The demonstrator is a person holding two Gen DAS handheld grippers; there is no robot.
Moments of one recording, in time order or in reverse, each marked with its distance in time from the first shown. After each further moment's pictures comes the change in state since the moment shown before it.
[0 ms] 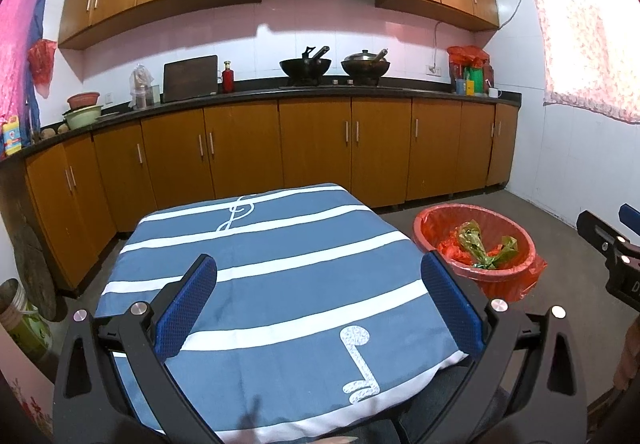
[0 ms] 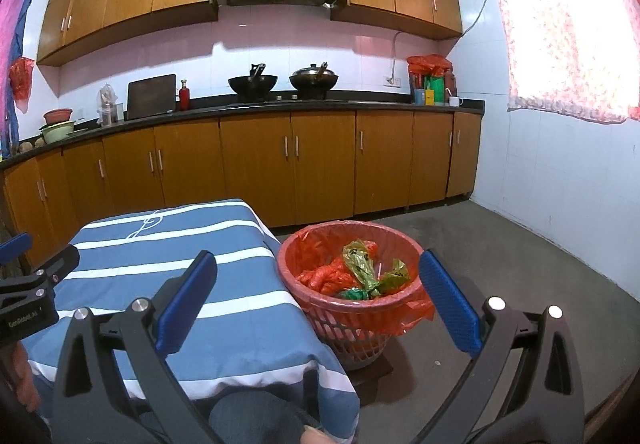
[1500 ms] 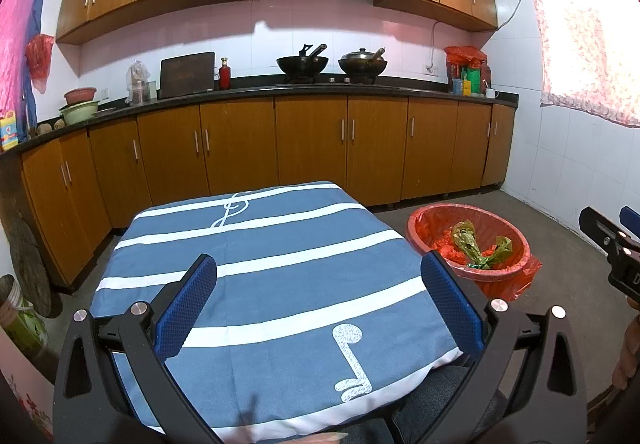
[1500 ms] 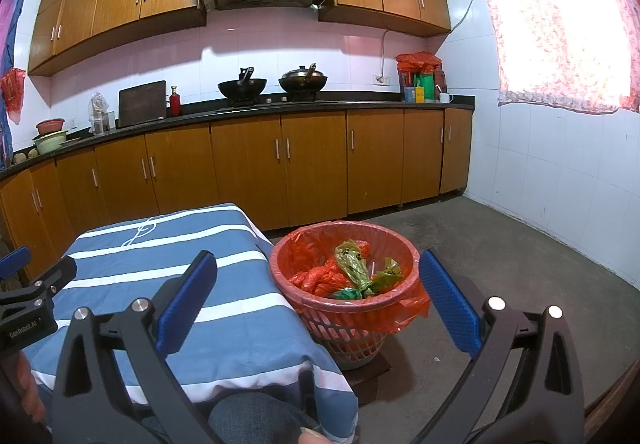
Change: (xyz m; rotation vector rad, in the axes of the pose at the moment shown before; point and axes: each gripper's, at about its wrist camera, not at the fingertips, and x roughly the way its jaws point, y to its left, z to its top) left arm -0.002 -0.003 -0.004 -0.004 0.003 -0.016; right arm -0.002 -0.010 0.003 0.028 -0.004 -0.018
